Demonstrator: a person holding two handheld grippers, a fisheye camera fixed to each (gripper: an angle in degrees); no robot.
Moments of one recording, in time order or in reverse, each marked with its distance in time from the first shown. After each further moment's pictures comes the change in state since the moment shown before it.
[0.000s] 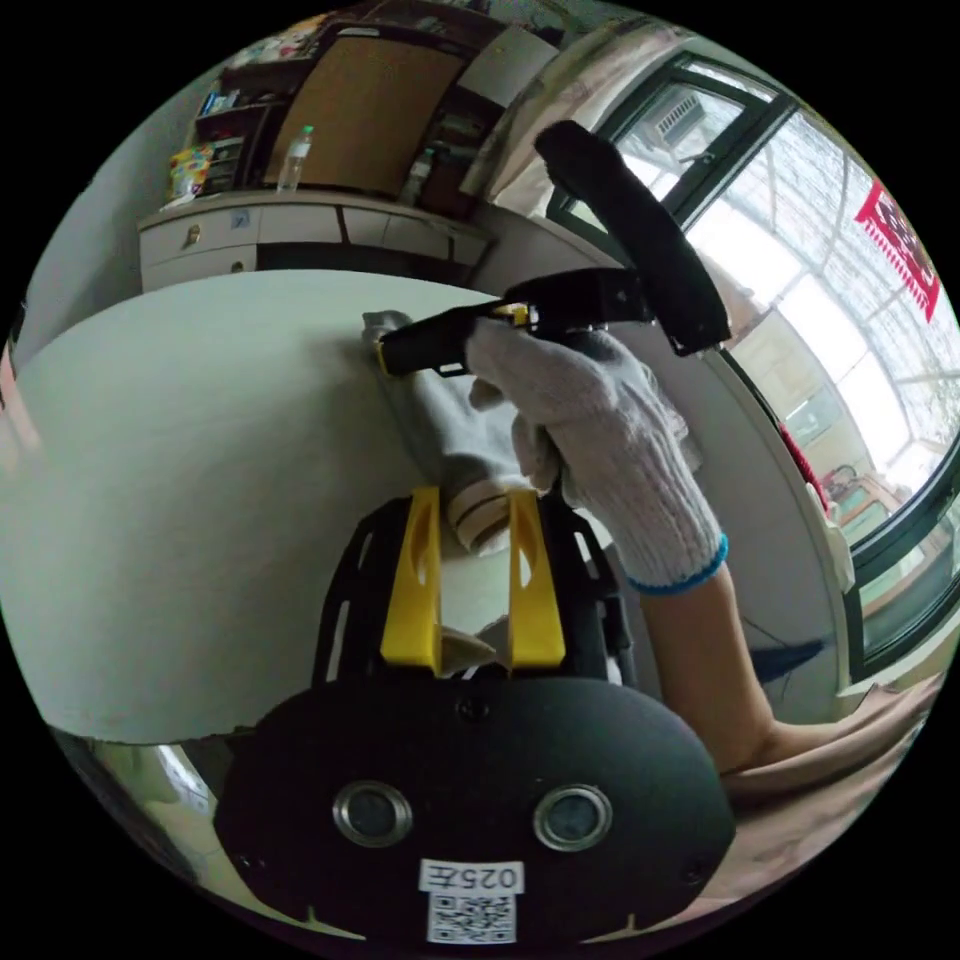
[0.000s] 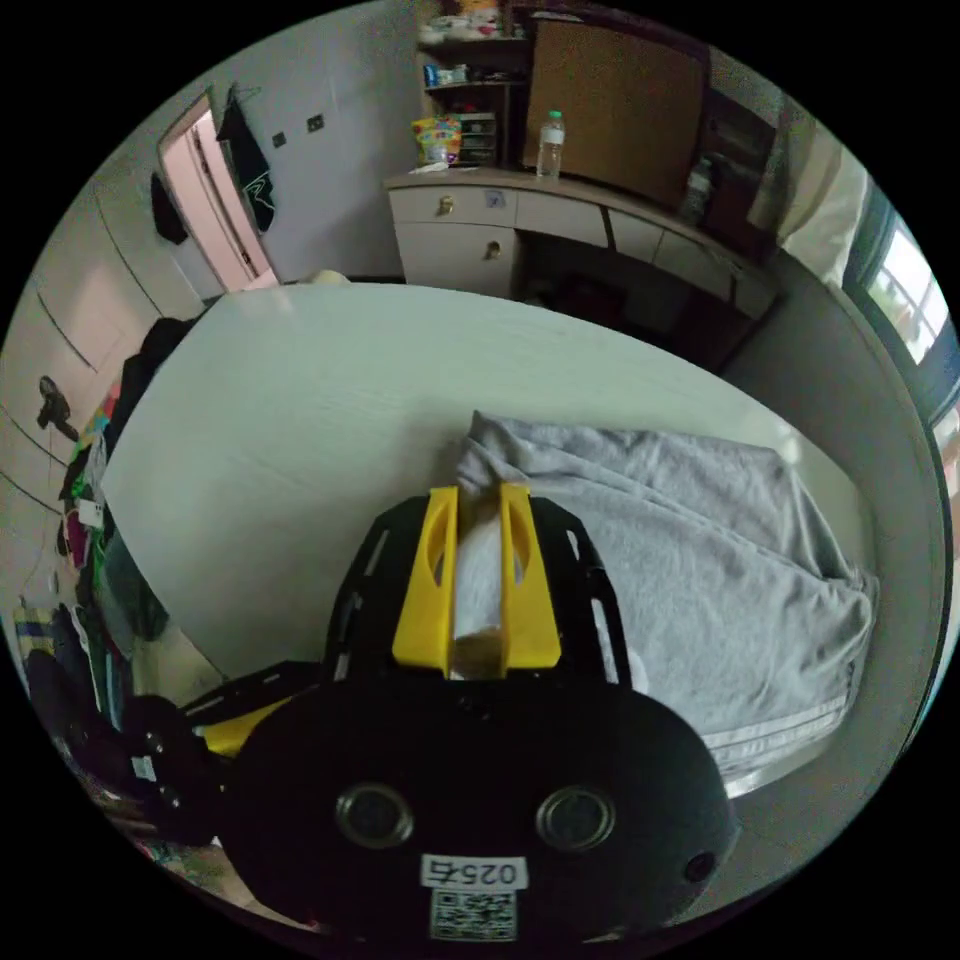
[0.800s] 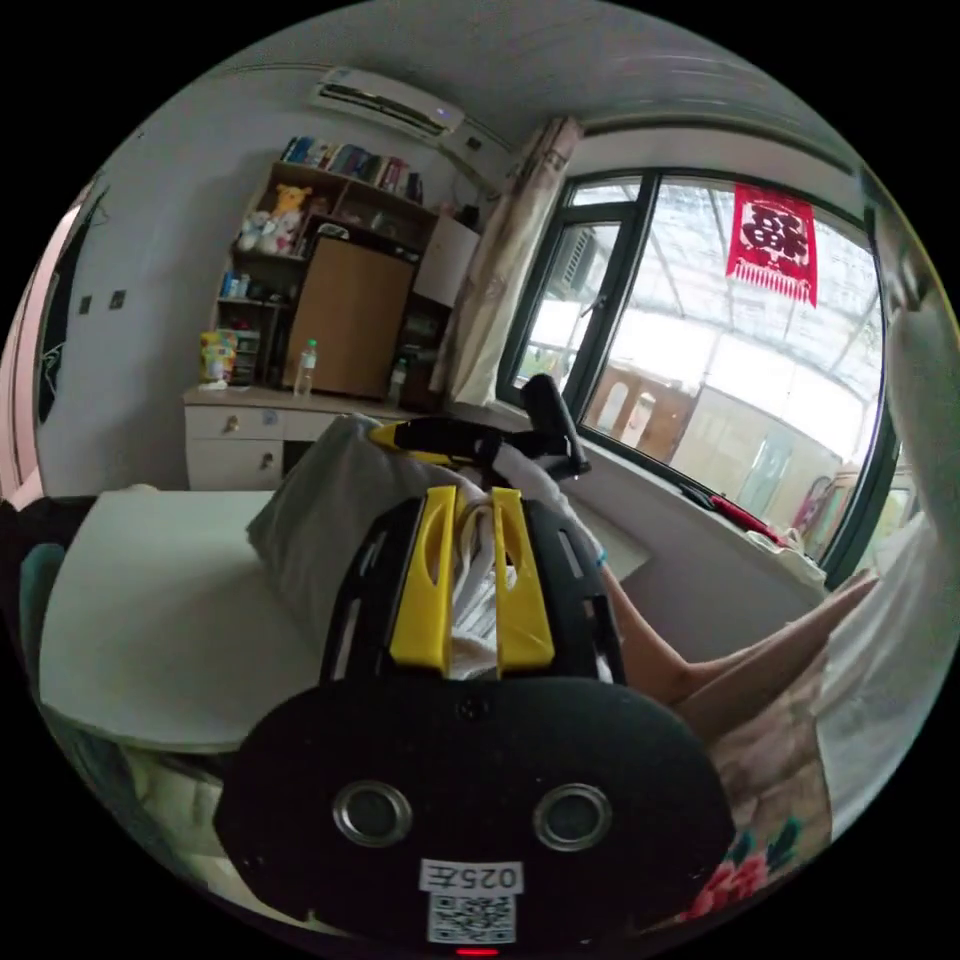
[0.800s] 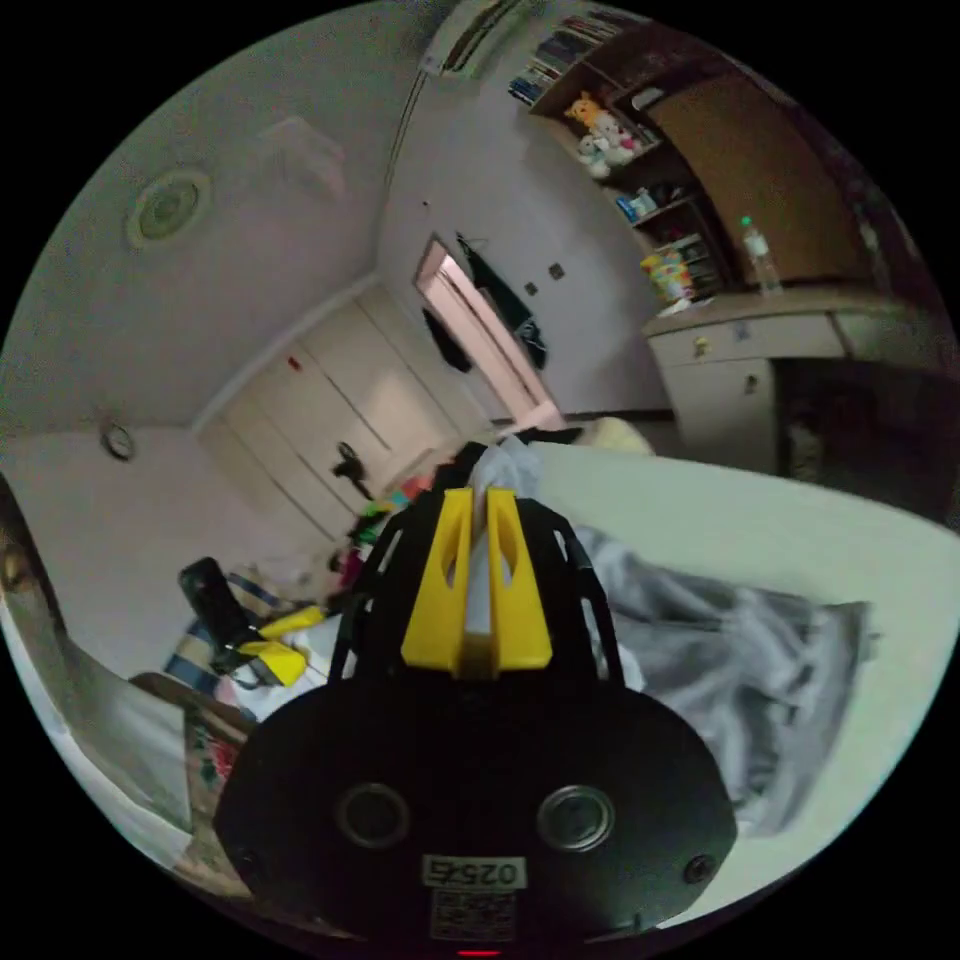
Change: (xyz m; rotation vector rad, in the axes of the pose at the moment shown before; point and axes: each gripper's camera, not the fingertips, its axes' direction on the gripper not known) left arm 0.037 0.043 -0.183 0.514 0.020 0.187; right arm 0.060 0.000 -0.111 0.382 -0.720 -0.176
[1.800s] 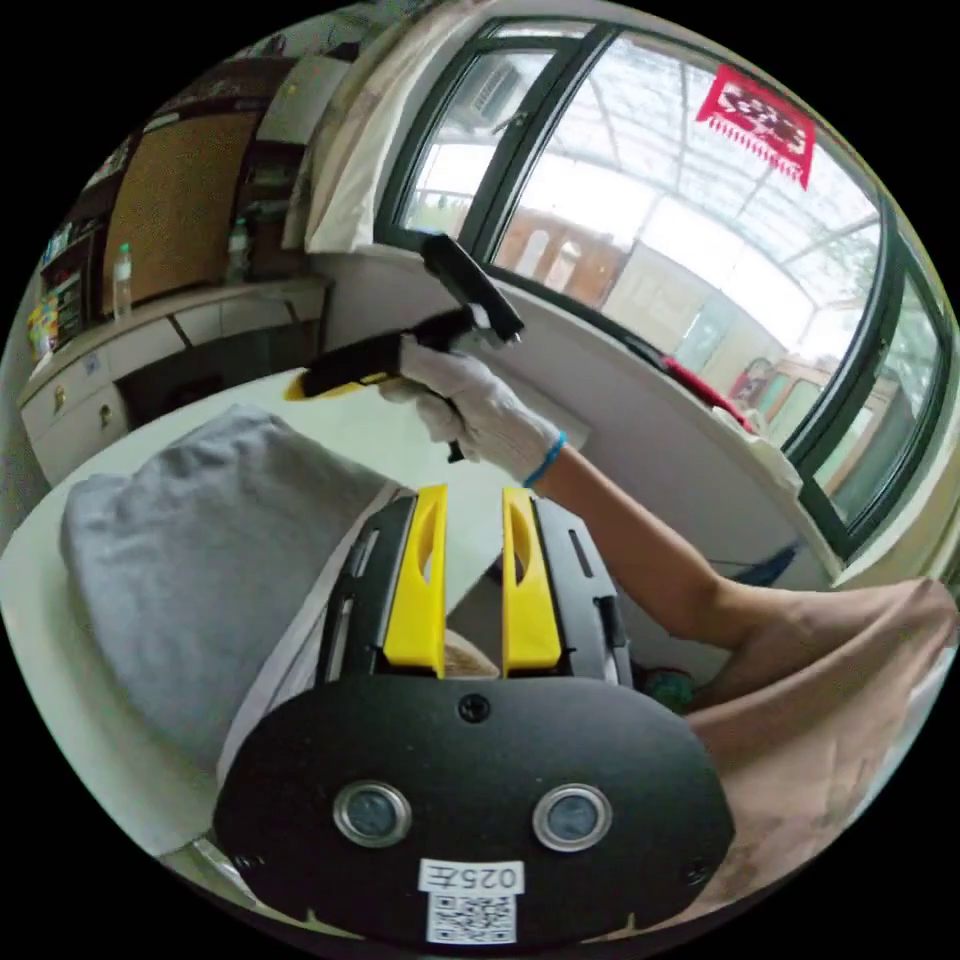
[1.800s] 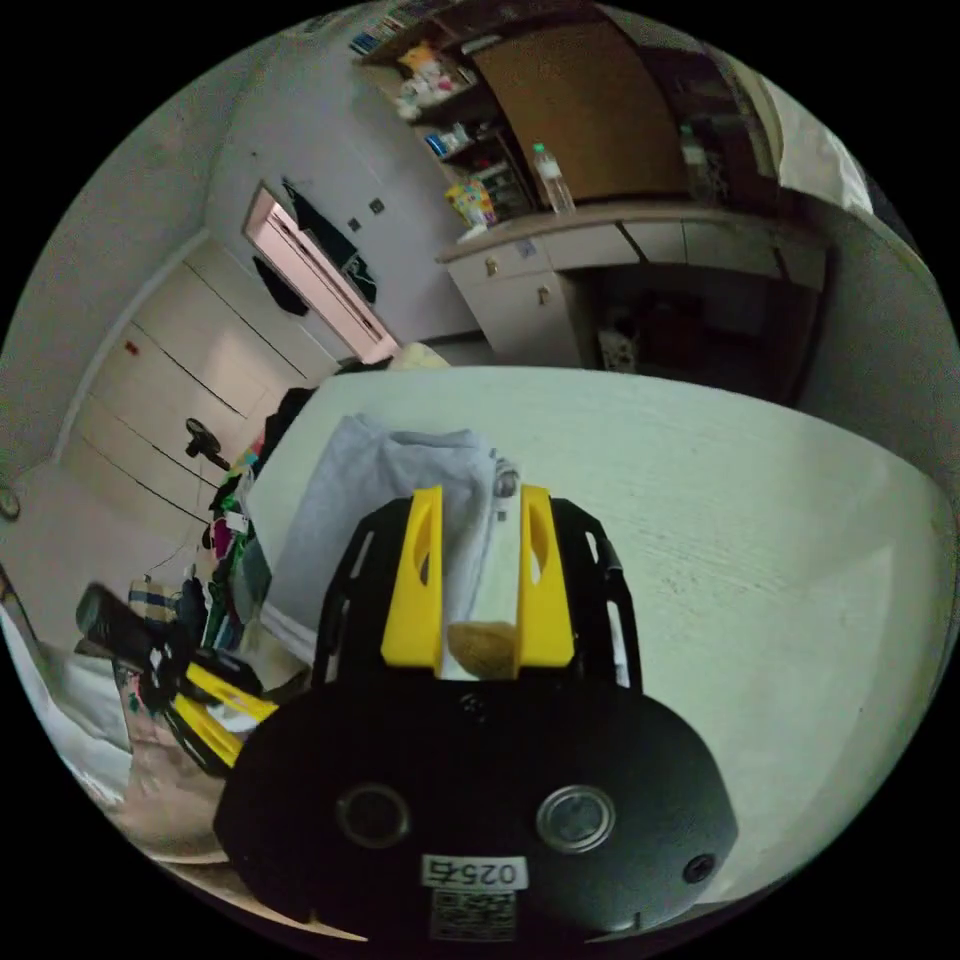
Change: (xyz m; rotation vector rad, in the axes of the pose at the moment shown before) left arm 0.092 0.023 0.201 -0.349 0.156 0.120; right arm 0.115 0.059 -0.077 -0.117 0.220 0.149
